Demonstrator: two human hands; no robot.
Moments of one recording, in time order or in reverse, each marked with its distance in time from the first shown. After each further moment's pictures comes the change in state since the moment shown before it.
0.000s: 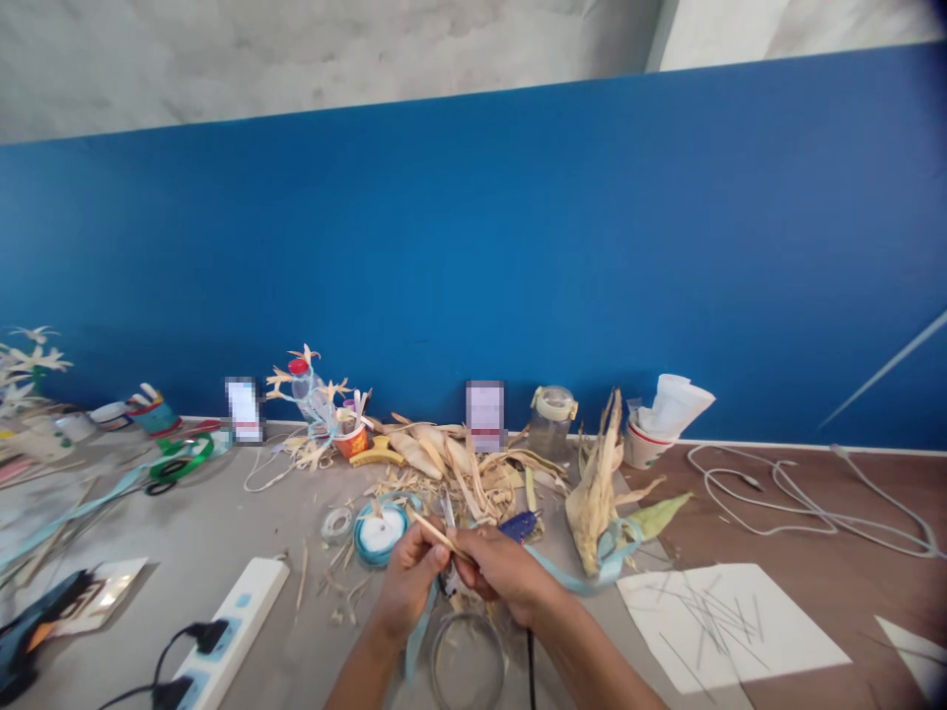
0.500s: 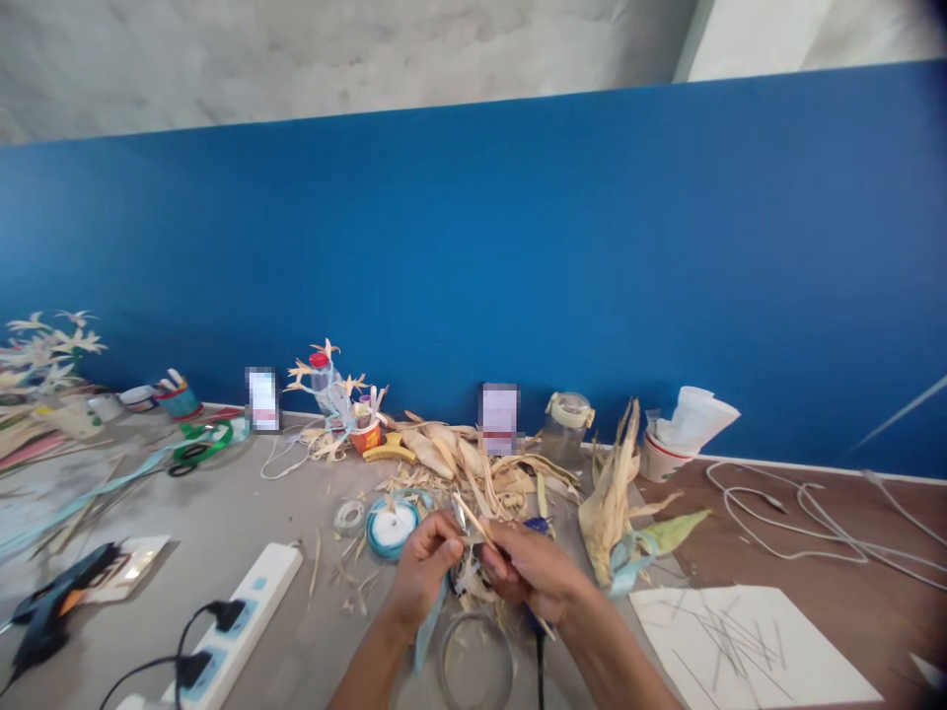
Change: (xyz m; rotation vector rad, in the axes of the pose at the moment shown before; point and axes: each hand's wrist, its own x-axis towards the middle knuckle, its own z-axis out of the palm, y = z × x) left_hand 0.002 -0.002 -0.010 -0.006 0.087 0.023; right_hand -0.011 -0.010 -0.018 0.215 -0.125 0.055
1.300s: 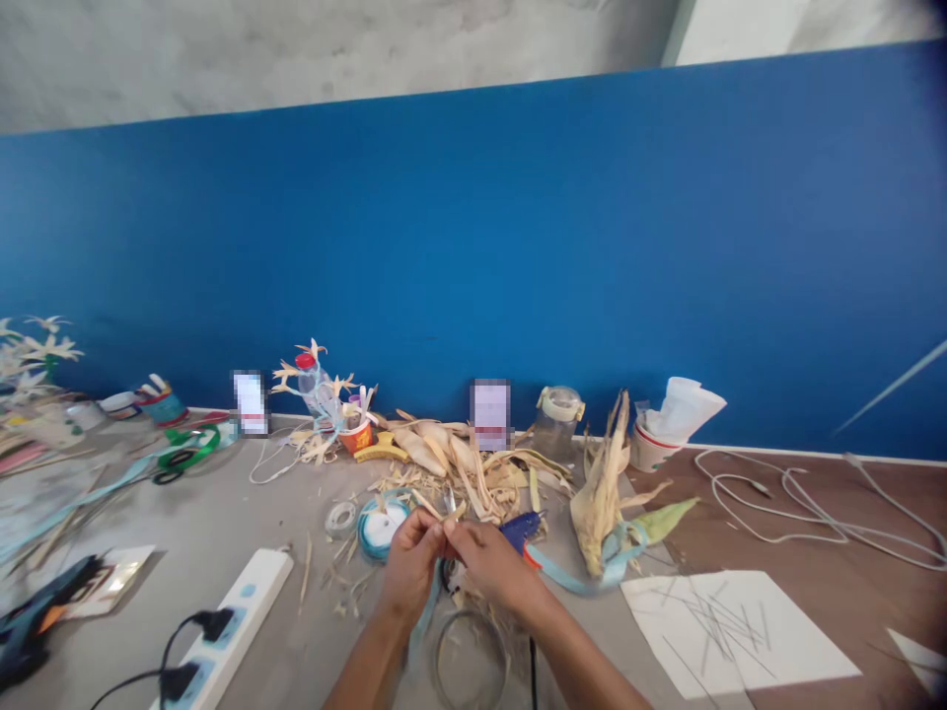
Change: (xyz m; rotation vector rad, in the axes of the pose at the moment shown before) left_hand 0.009 -0.014 0.001 -0.107 0.152 -0.066; right_hand 0.030 0.023 0.015 -0.647 0.275 -0.328
